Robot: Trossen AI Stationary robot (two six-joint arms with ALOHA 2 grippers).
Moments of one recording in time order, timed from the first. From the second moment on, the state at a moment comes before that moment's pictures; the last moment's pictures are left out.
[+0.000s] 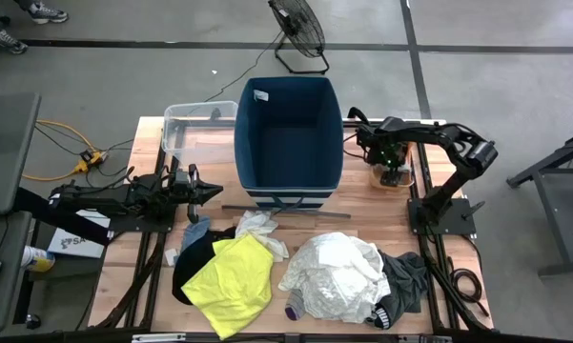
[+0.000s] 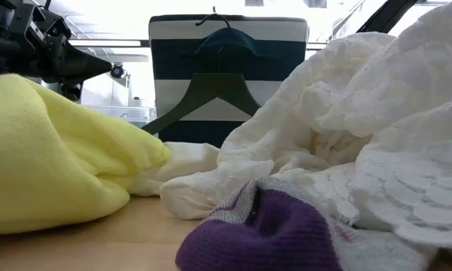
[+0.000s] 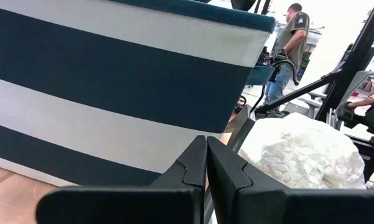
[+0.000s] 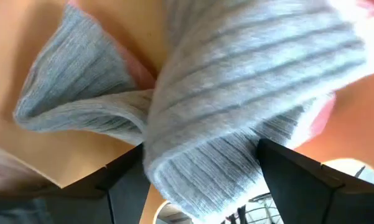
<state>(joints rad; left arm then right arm) -0.01 0.02 0.01 0.04 -0.19 -0.24 -0.78 1.63 0.90 -1.21 0.32 -0.32</state>
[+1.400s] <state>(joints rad) -0.01 0.02 0.01 0.04 -0.19 -0.24 -0.41 1.05 1.06 -1.42 -0.24 0.43</state>
